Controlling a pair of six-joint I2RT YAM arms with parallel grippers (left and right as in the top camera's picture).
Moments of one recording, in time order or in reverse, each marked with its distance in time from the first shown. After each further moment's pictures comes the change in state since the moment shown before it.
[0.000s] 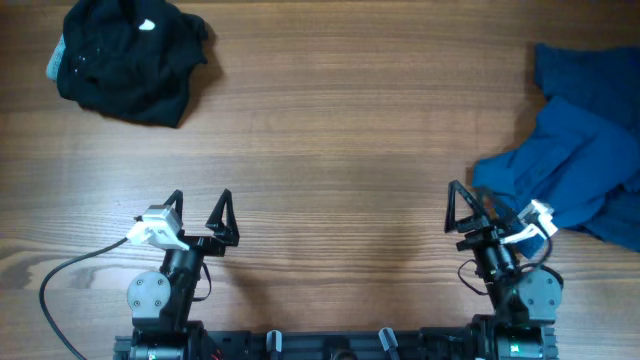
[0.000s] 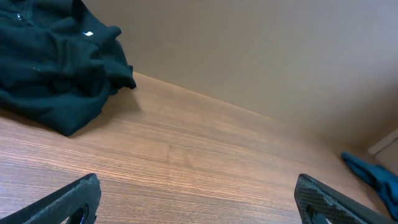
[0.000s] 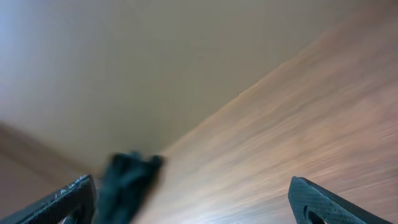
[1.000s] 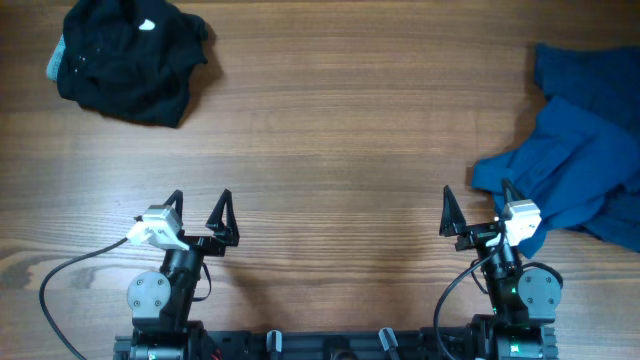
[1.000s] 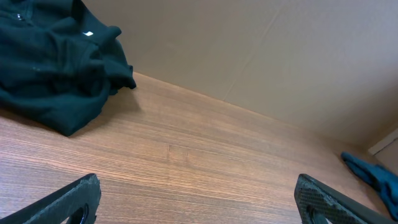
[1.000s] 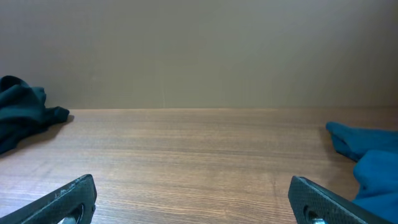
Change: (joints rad) left arm 0.000 0.000 0.000 0.000 0.000 0.000; right arm 0.000 0.000 0.000 -0.041 0.113 -0.782
